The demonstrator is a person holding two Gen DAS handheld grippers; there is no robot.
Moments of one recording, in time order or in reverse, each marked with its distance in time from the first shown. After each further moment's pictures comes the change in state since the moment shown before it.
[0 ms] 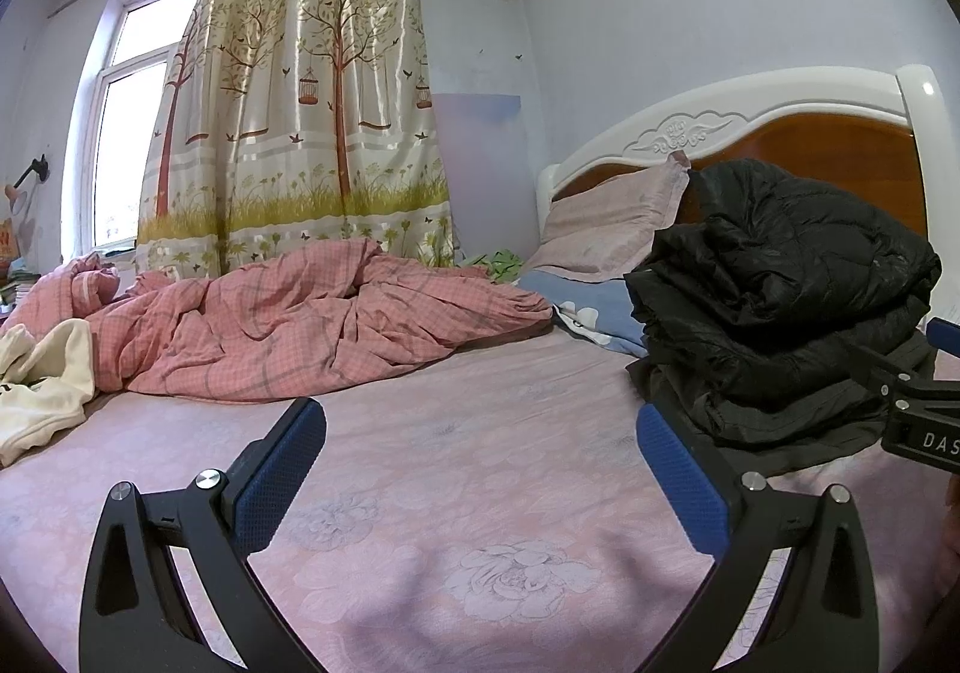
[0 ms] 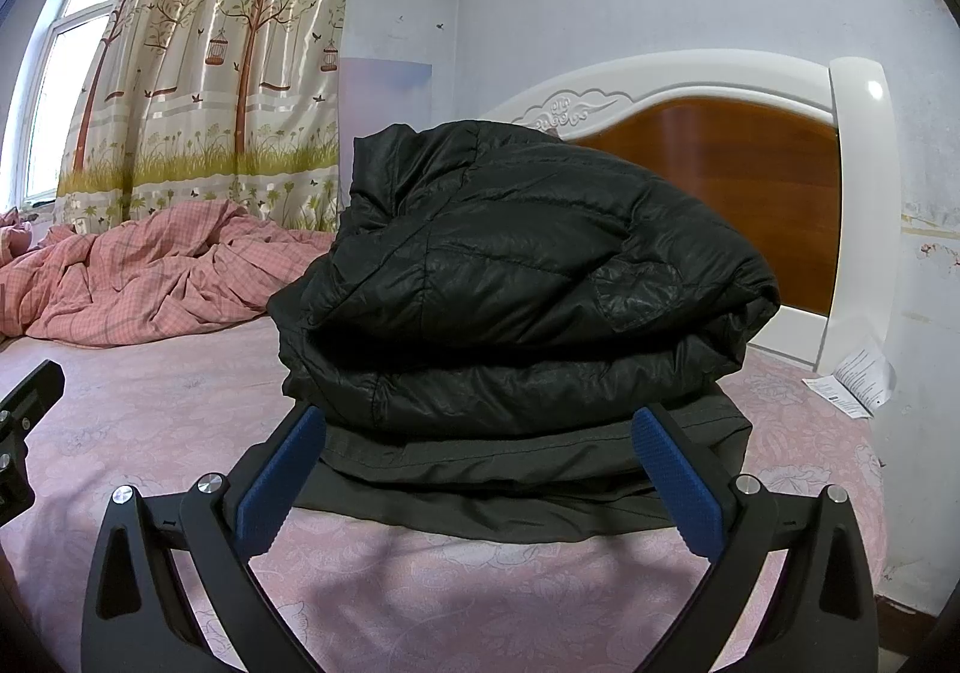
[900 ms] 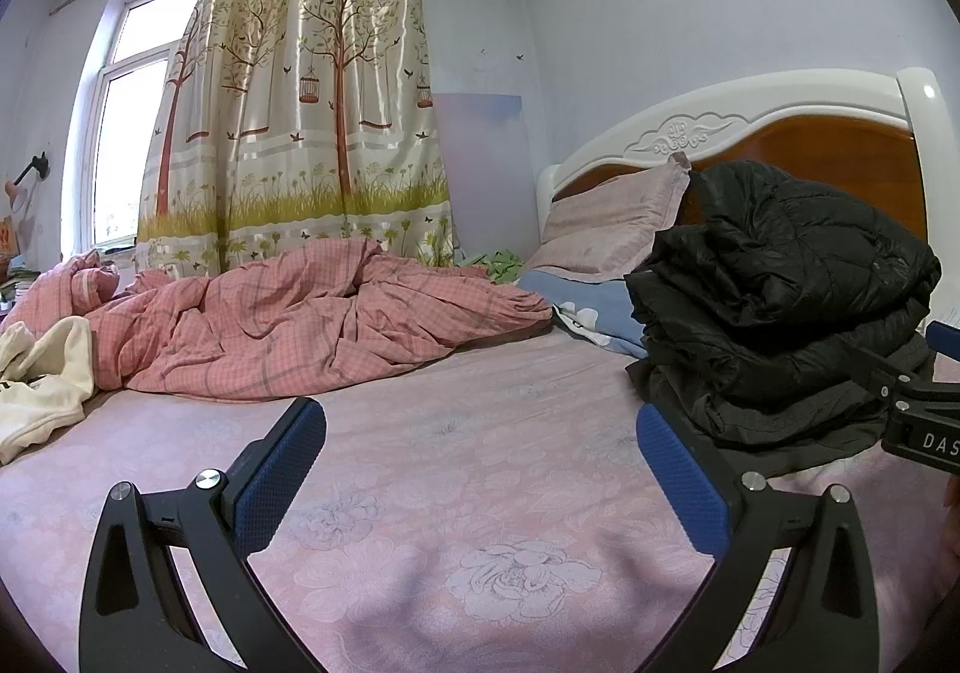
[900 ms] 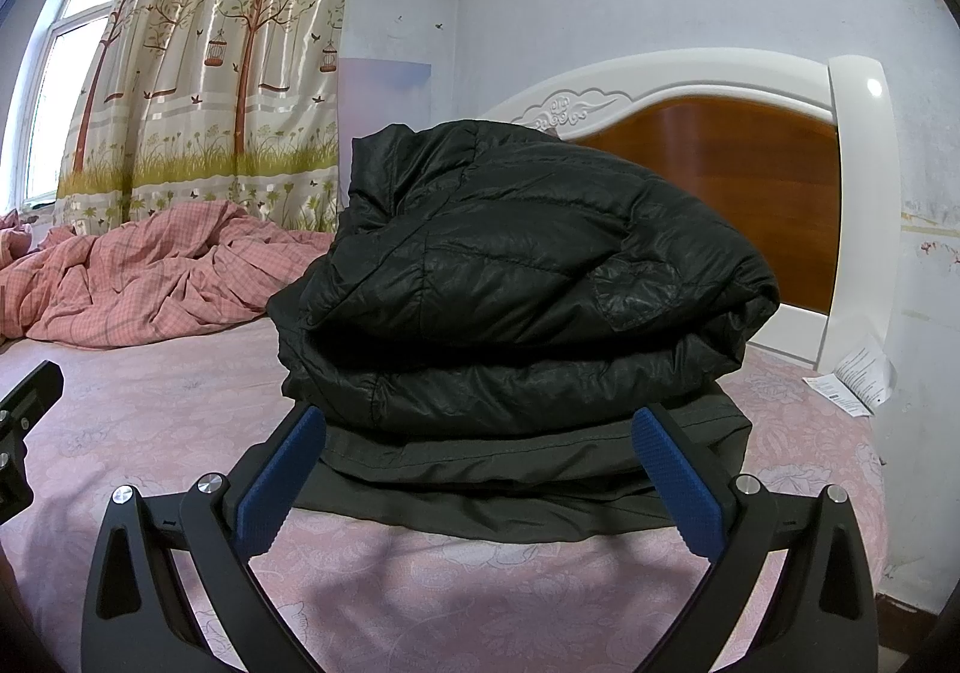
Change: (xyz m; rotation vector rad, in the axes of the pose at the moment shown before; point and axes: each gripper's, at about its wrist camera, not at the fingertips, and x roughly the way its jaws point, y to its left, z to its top) left arm 0.002 0.002 -0.001 -0.006 0.000 -0.001; right arm 0.000 0.000 0.000 0.000 0.004 0.002
